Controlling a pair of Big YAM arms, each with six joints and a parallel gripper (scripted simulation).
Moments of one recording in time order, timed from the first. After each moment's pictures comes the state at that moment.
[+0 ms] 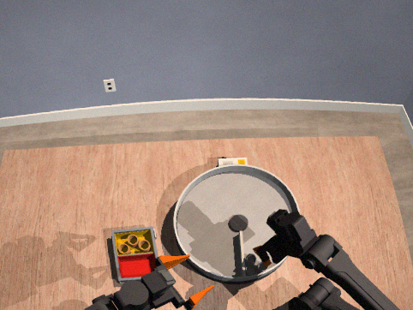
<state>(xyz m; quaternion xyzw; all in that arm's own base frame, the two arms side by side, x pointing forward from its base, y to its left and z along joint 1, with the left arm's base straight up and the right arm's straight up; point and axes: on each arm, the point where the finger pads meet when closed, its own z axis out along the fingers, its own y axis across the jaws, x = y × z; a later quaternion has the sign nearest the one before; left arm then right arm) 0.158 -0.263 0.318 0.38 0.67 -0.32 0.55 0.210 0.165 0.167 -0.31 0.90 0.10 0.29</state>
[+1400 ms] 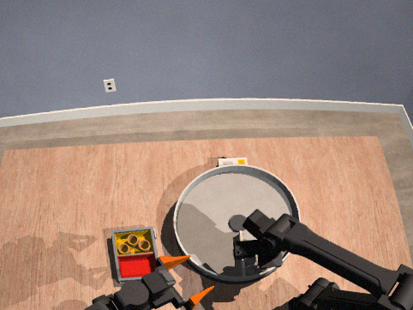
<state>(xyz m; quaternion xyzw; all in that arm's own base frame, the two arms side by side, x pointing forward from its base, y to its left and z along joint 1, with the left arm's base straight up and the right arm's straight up) 0.156 -0.264 0.316 0.38 0.67 -0.32 0.55 0.174 0.158 0.077 -0.72 0.70 0.00 -0.01</state>
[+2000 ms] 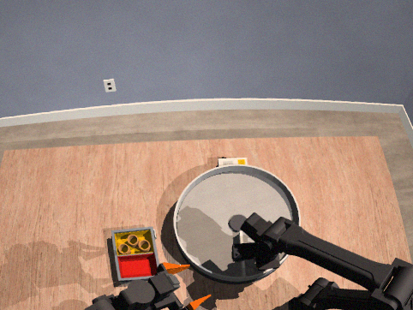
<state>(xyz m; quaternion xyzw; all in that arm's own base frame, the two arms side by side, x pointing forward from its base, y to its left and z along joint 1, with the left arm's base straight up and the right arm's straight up) 0.142 -0.258 0.277 0.42 0.71 -0.30 0.48 0.176 0.159 0.050 -0.72 0.69 0.00 -0.01</state>
